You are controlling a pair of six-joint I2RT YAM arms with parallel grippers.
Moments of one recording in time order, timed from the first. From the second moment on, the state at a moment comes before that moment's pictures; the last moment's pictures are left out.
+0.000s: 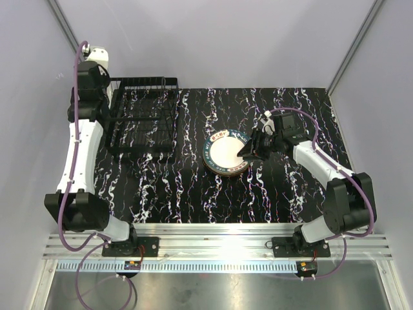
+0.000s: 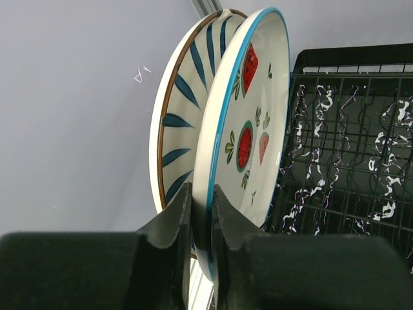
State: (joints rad) left arm 0.06 1.48 1.62 -0.43 -0.40 0.31; right arm 0.26 1.49 1.02 -0.38 -0.62 0.59
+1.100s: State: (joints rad) left arm 0.06 1.23 1.69 -0.41 -0.31 0.15; right arm 0.26 1.50 1.02 -0.39 -0.61 0.58
